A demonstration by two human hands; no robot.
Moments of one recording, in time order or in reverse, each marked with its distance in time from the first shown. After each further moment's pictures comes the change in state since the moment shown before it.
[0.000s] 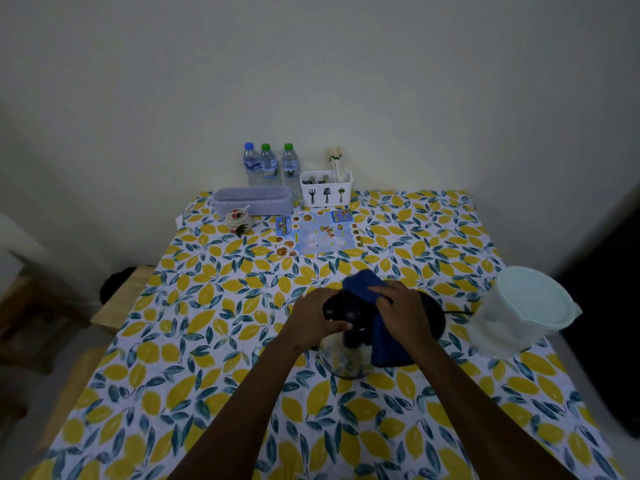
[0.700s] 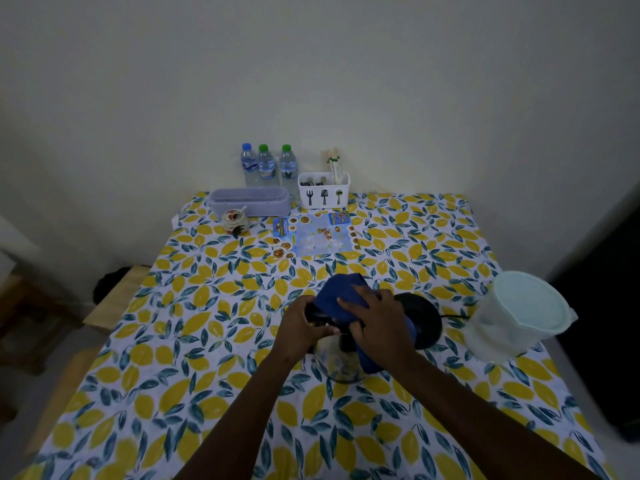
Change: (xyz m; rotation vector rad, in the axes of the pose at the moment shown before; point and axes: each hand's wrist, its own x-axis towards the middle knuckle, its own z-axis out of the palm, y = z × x) left_hand -0.012 -0.024 0.014 -0.217 0.229 -0.025; right_hand -0.021 -0.027 0.015 -0.476 0.002 -0.360
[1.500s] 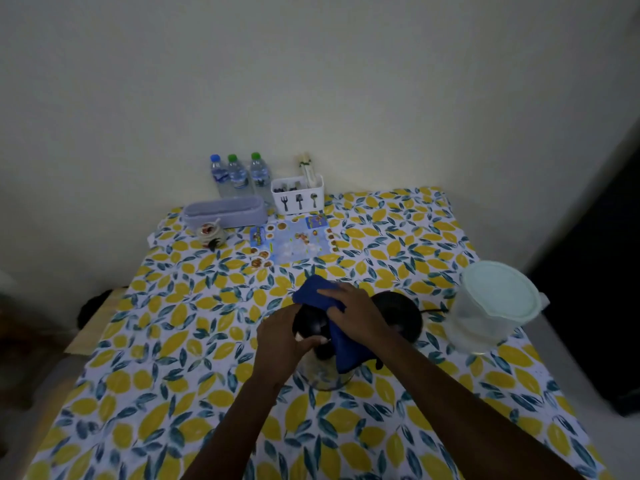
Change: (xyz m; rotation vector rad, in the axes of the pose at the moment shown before) left_hand -0.004 0.024 0.019 0.369 0.049 0.156; right_hand 0.030 0.038 0.000 0.565 -0.163 0.161
